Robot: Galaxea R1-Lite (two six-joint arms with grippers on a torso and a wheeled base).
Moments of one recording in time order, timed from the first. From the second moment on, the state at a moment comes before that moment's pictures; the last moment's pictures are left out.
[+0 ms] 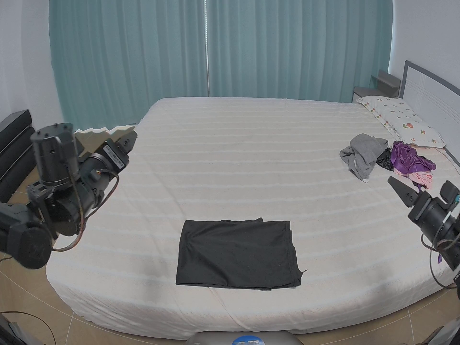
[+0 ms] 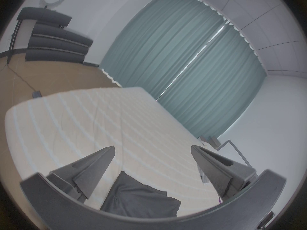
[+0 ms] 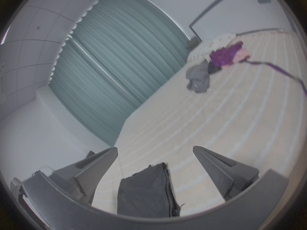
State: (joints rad) left arm -0.39 1.60 -0.68 -0.81 0.42 -0.64; right arm 0.19 1.39 -0.16 -1.17 -0.03 0.53
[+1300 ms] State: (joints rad) left arm 0.04 0.17 -0.29 -0.41 0.64 -0.02; right arm 0.01 0.04 -0.13 -0.04 0.07 -0.17
